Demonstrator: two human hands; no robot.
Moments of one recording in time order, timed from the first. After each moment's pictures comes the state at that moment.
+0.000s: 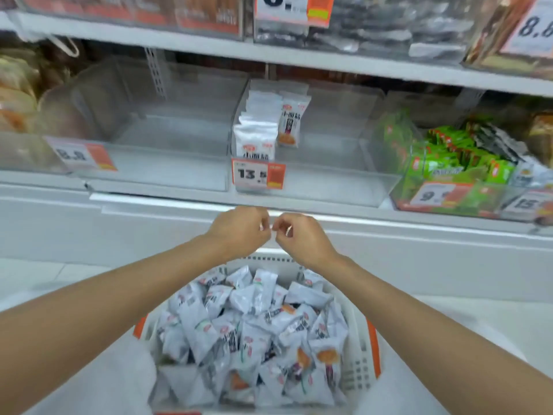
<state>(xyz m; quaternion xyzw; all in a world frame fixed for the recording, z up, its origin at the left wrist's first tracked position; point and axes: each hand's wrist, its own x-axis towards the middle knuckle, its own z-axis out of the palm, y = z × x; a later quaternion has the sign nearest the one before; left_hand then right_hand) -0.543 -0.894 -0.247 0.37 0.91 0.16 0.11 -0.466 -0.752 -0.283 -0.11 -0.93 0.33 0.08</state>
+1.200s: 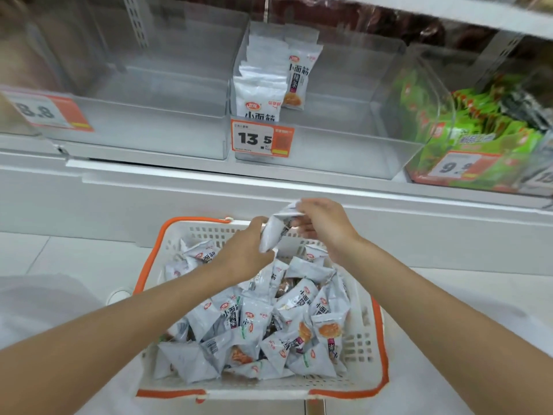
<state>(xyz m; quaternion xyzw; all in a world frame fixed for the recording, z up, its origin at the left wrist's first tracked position) -0.512 -0.911 -0.331 0.31 0.86 0.31 0.25 -0.448 -0.754 -0.284 -0.37 -0.67 0.64 0.04</state>
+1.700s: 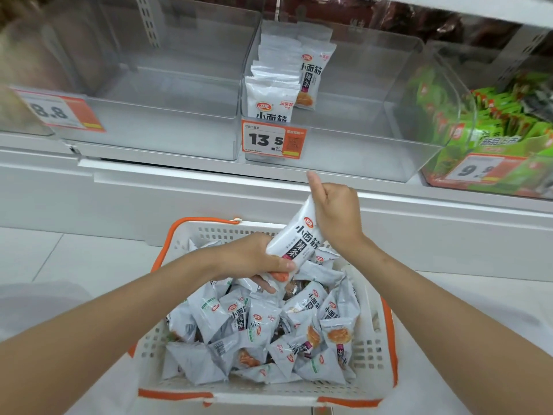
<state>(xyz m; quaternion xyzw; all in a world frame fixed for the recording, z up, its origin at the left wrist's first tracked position) -0.518 -0.922 -0.303 0.26 0.68 0.43 0.53 -0.475 -0.746 -0.290 -0.22 -0.89 0.34 0.22</state>
